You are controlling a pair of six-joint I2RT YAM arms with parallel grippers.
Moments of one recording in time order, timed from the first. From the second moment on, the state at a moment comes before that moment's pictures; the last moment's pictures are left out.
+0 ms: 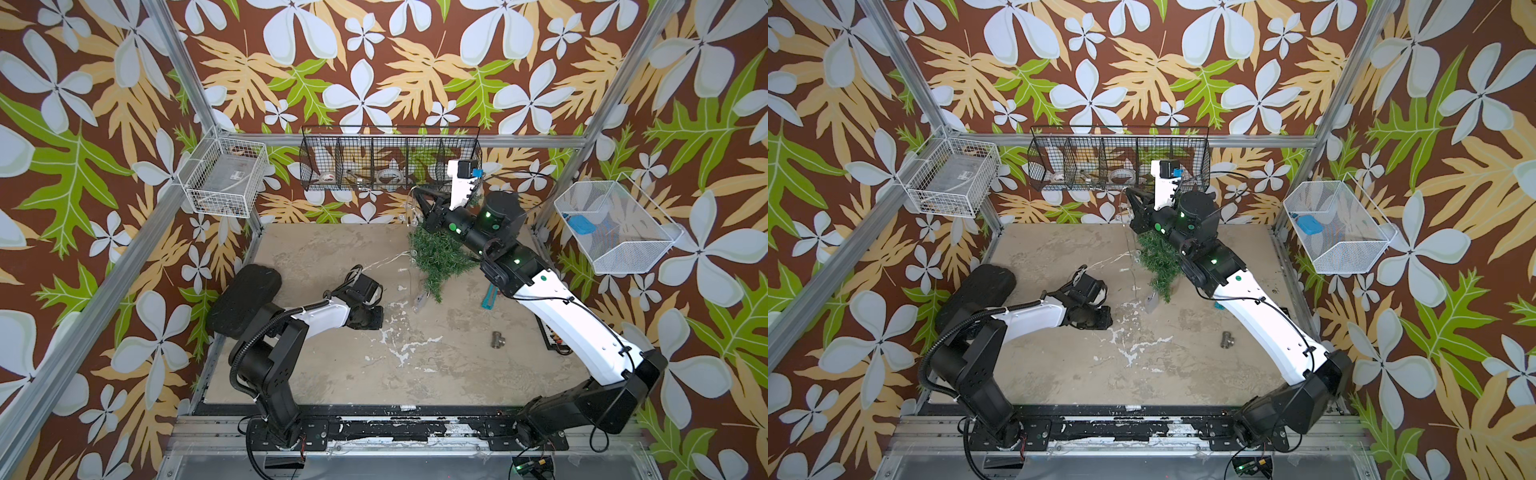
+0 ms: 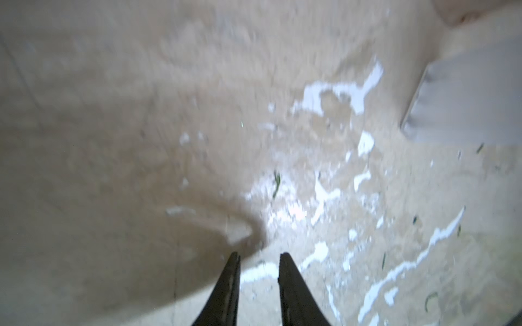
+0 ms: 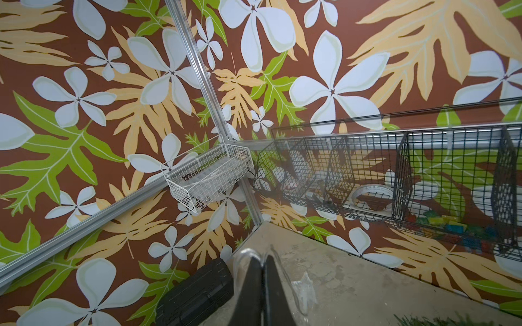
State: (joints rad) left arm -0.55 1.71 0.92 -0.35 0.22 -0.48; right arm 0.60 1.52 1.63 -0.03 -0.12 0.34
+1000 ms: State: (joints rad) left arm -0.67 1.62 0.92 -0.35 0.50 -0.38; right arm 0.65 2.07 2.44 -0.21 -0.12 0.41
